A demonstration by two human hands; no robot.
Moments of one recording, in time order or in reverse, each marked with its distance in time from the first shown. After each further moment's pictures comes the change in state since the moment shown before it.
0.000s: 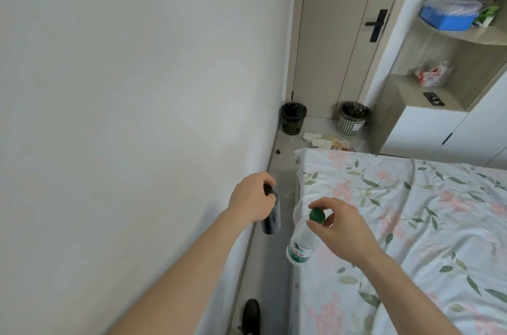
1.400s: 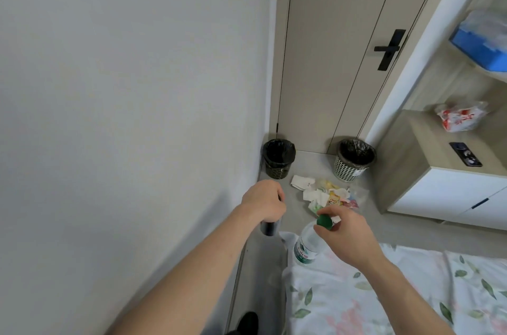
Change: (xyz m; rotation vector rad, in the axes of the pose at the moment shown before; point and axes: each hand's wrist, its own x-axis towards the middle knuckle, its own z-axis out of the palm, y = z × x) left_hand 0.657 0.117 0.002 0.163 -0.251 -0.007; right_hand 0.629 0.086 -0.120 -0.040 0.031 0.149
